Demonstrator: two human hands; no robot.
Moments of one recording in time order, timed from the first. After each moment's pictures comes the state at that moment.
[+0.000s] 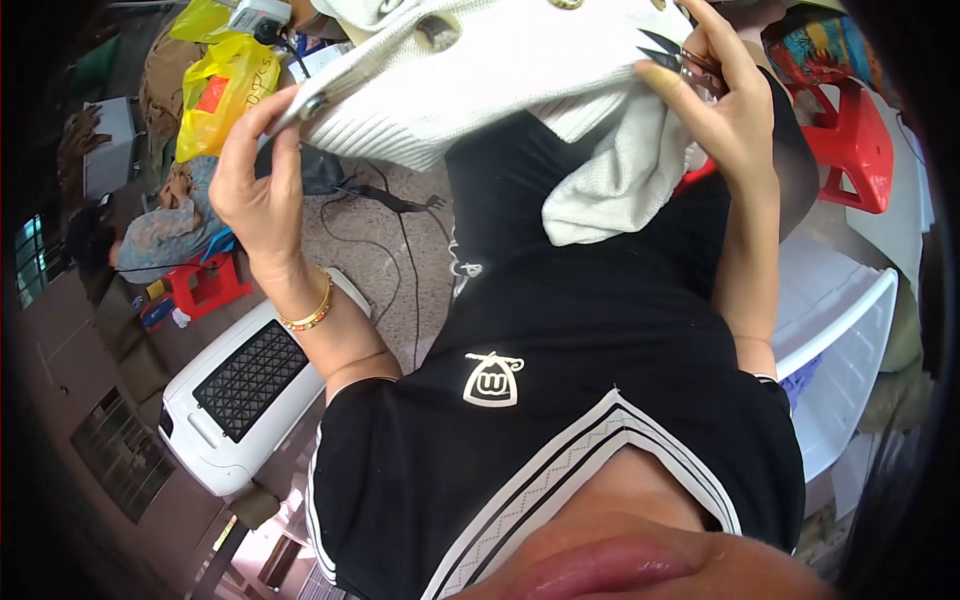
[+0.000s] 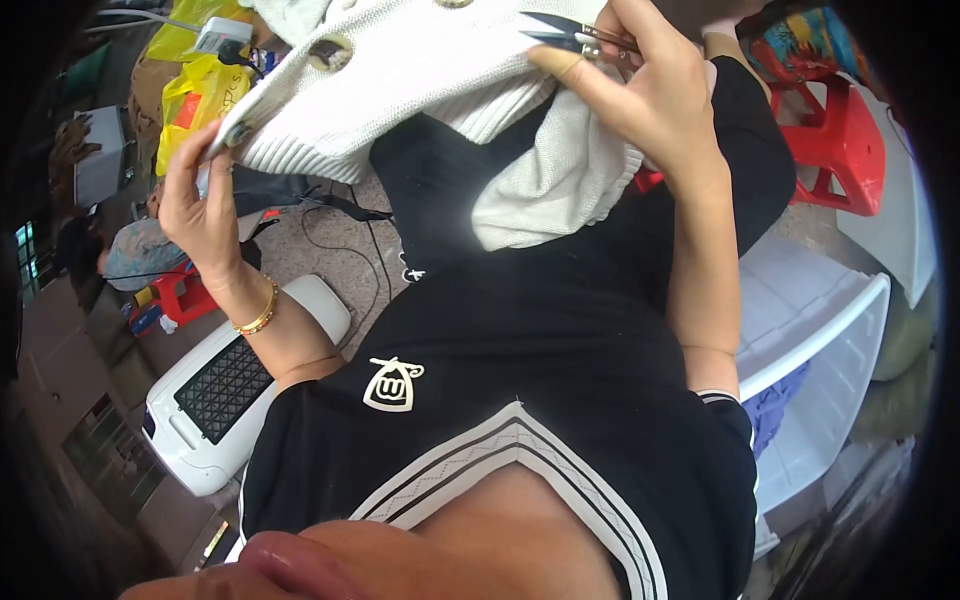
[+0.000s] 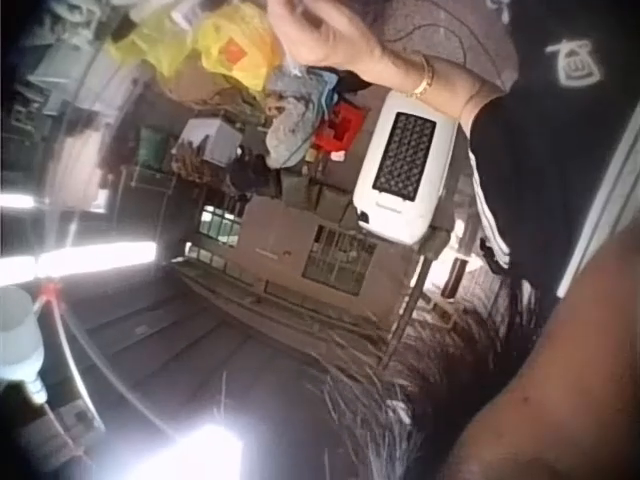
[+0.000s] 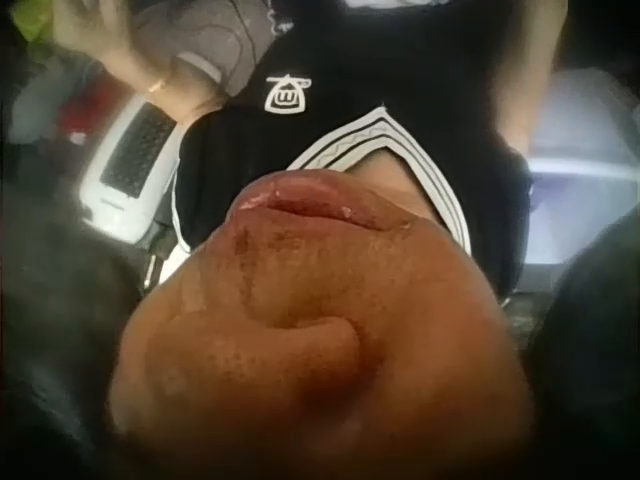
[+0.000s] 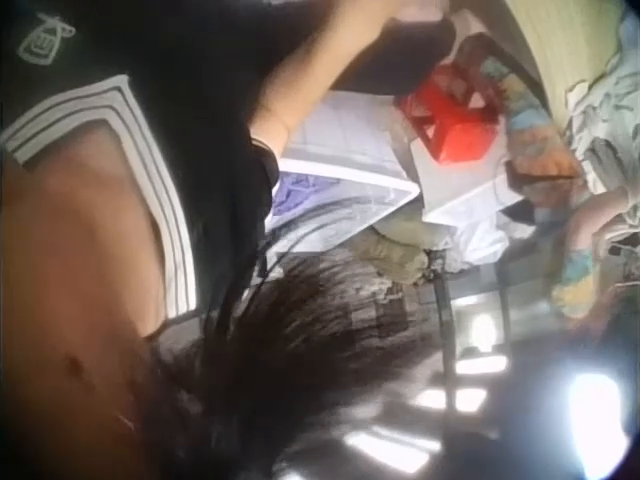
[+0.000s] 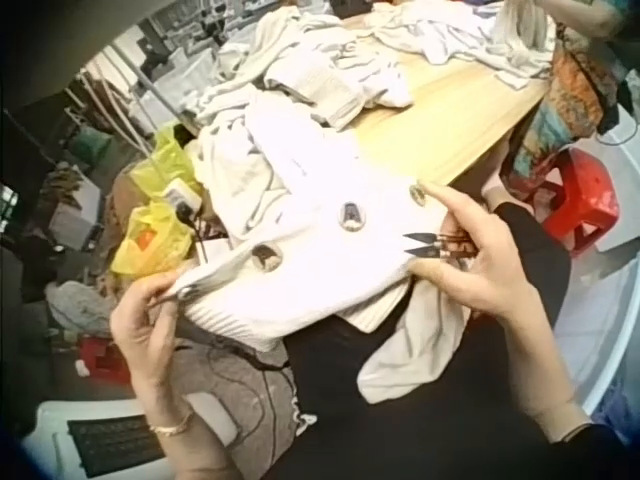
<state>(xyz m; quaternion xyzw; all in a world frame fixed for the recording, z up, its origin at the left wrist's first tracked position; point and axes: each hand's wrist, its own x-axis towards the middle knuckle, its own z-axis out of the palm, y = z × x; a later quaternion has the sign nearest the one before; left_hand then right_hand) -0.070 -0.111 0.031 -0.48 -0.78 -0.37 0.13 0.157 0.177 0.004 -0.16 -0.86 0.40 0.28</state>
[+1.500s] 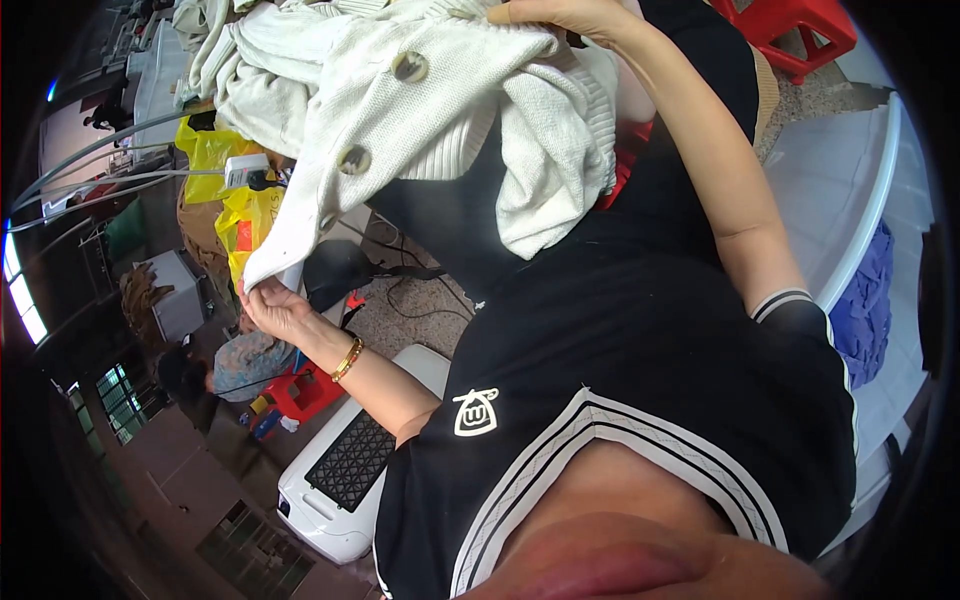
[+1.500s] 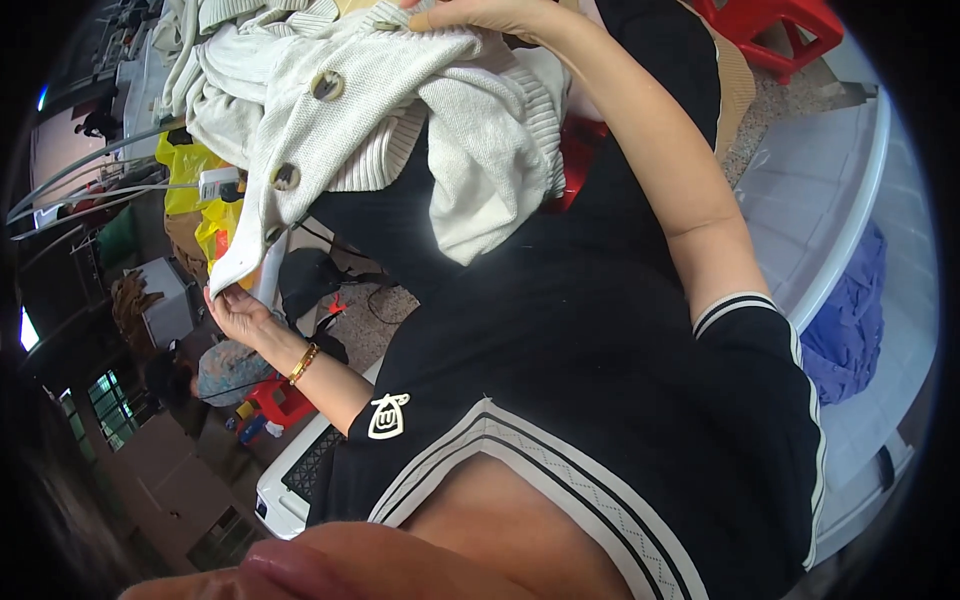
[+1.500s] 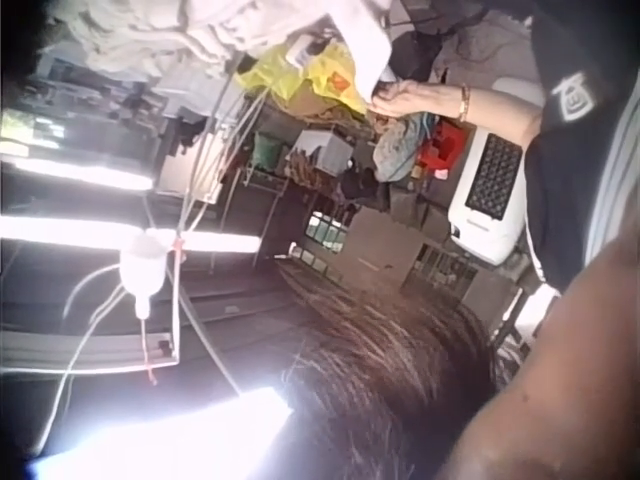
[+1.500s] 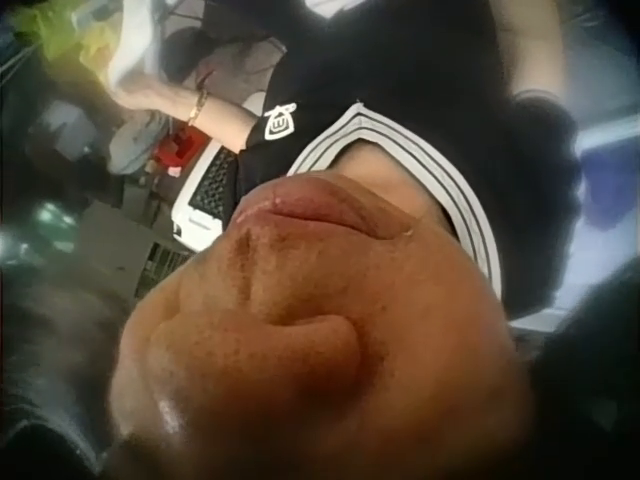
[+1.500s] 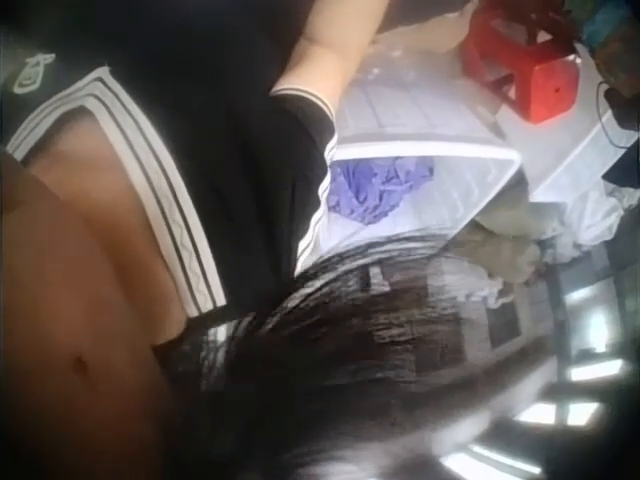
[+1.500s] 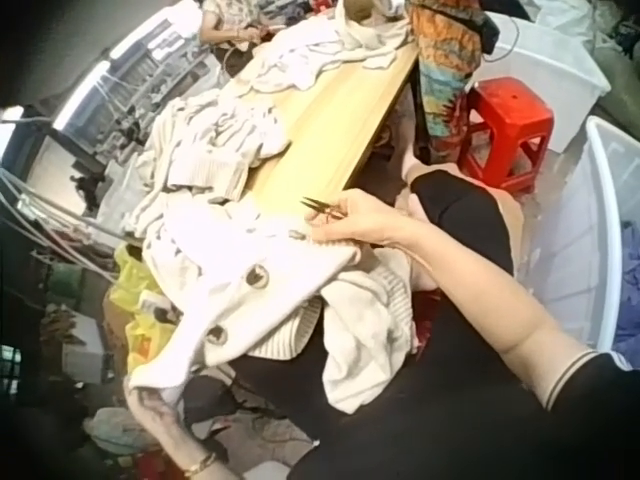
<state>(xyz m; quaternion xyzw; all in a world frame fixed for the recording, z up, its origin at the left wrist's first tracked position) -0.179 -0.165 -0.036 -0.13 -0.57 -0.81 0.01 0.153 0.272 -0.082 -0.12 -0.62 0.74 0.25</state>
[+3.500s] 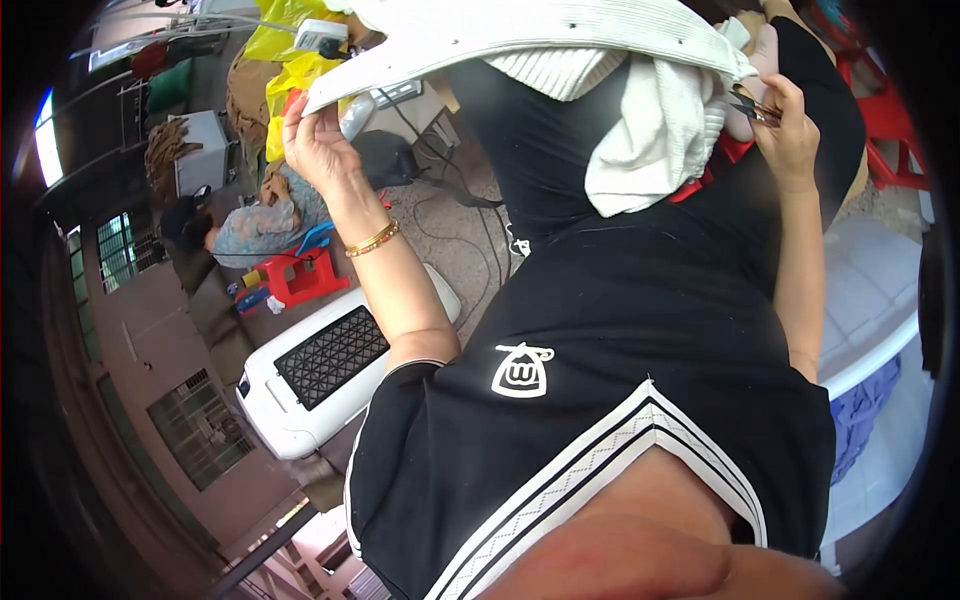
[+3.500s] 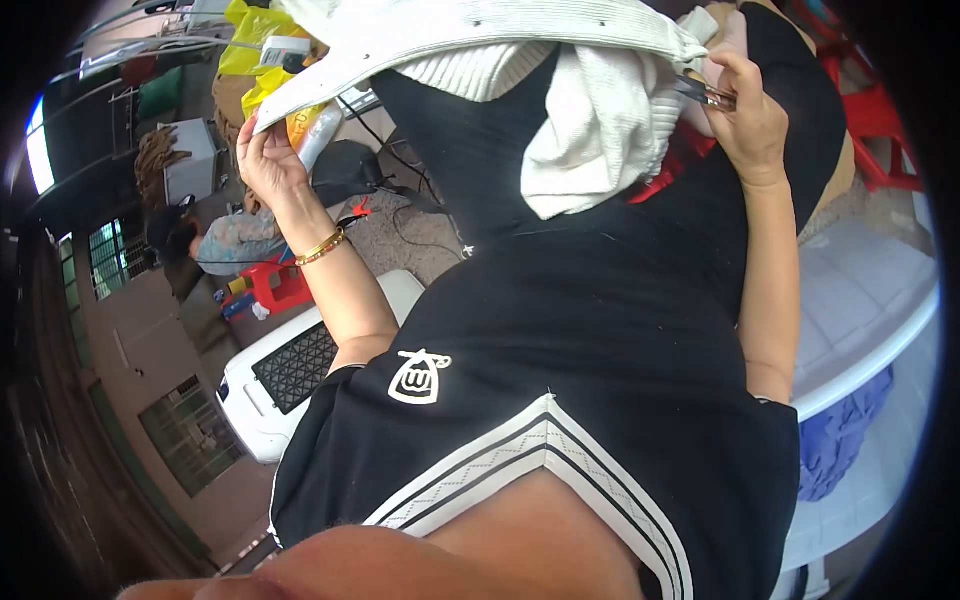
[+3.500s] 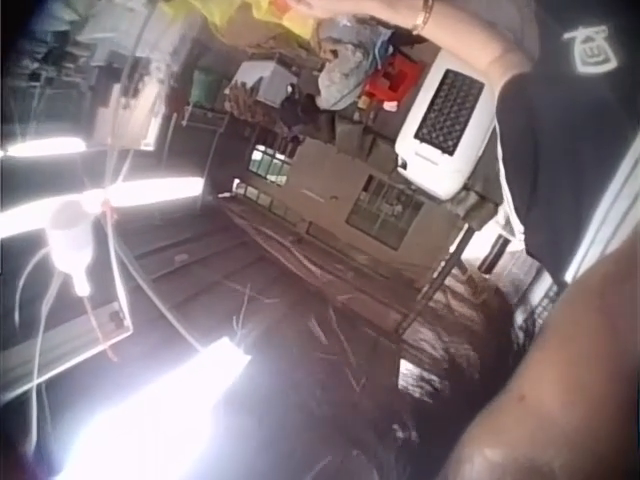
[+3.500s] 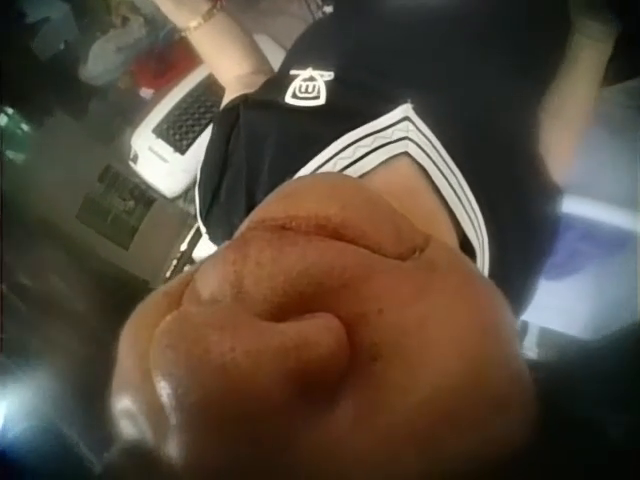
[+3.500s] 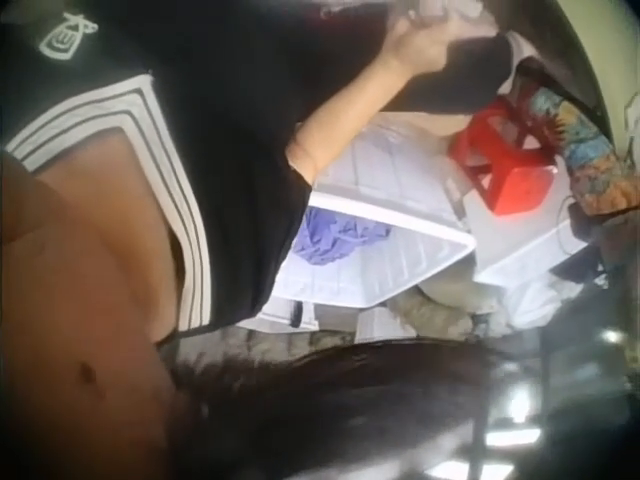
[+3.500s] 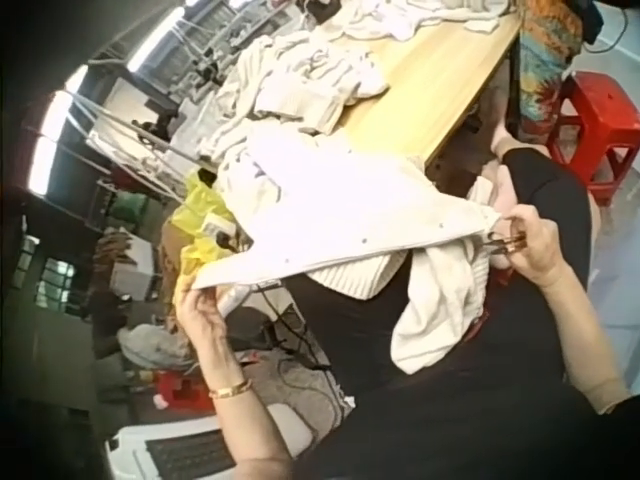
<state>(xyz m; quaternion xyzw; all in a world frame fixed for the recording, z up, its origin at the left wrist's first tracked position) -0.134 -0.105 -0.020 -0.17 -0.56 -0.81 -0.04 0.281 0.209 -0.156 -0.25 -0.86 0.19 0.40</state>
